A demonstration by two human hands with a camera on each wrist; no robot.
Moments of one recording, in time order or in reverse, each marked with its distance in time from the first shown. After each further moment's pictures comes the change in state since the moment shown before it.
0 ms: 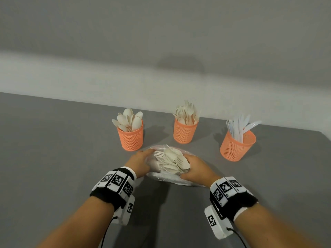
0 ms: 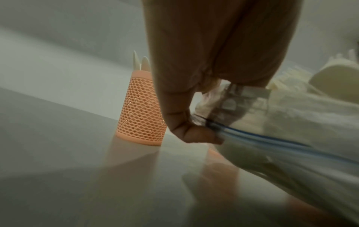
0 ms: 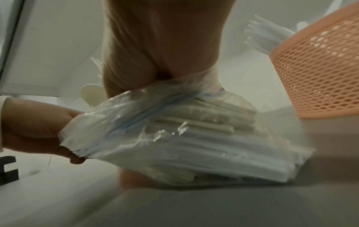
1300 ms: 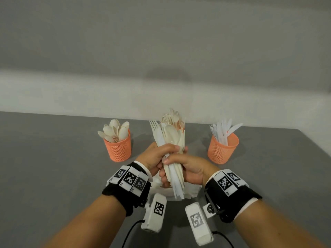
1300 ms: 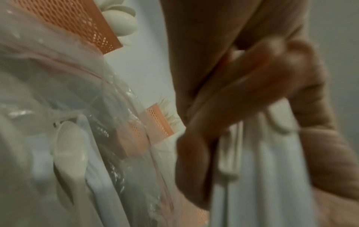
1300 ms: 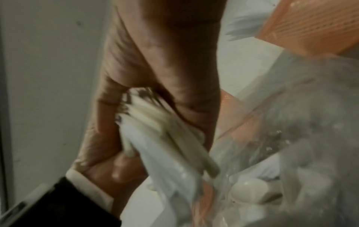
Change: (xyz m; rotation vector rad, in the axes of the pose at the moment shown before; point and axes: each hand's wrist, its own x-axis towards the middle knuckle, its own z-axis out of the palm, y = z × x) left_hand -0.010 0.103 -0.008 -1.079 -0.228 0.228; right_hand -0.010 -0.050 -0.039 1.000 -0.405 0.285
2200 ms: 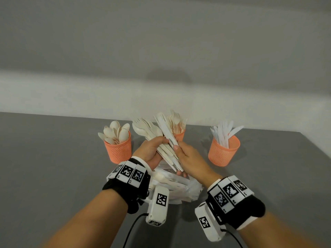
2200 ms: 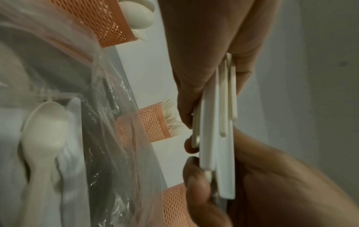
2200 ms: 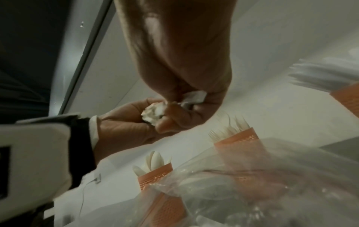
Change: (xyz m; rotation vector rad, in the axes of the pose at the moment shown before) left_hand 0.026 -0.001 -0.016 -0.338 0.050 -0.003; right_hand 0.002 -0.003 -0.003 -0.627 0.539 -0.285
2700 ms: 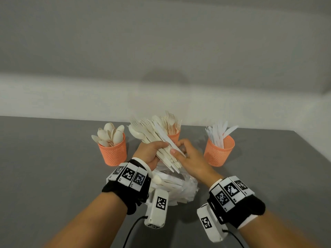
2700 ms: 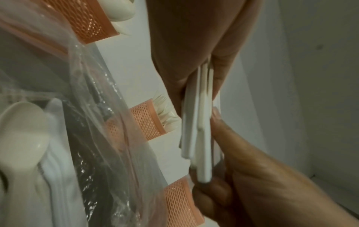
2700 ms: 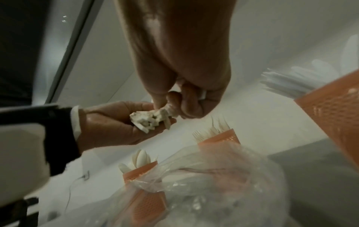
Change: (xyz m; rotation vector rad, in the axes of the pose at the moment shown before) left_hand 0.009 -0.008 0.011 0.025 0.186 0.050; right_hand 0.000 0.012 -0.018 -0.093 0.086 -0.128
